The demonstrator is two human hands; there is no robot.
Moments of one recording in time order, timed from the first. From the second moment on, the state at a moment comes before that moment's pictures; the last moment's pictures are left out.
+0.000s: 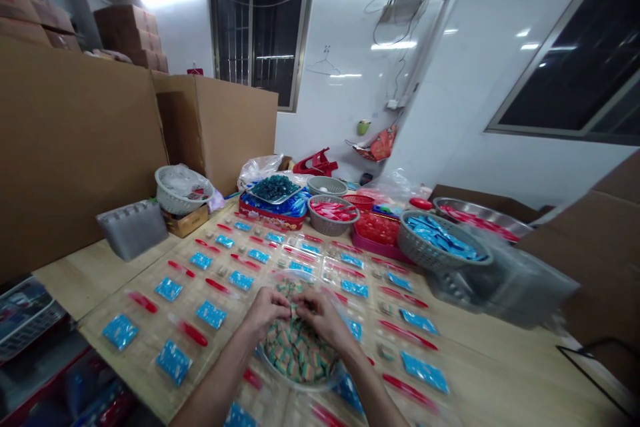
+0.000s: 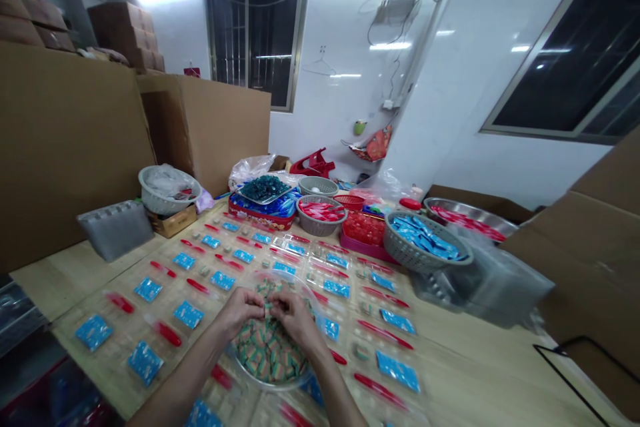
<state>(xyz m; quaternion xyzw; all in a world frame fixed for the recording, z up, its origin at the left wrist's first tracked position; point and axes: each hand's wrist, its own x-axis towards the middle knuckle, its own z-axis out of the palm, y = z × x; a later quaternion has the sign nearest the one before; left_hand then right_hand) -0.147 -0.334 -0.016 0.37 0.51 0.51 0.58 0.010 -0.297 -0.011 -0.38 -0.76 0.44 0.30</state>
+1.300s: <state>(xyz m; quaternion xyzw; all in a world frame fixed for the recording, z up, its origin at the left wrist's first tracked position) -0.140 -0.334 -0.027 0.44 0.57 0.62 0.33 0.009 -0.305 -0.016 -0.42 -0.86 0.20 0.23</state>
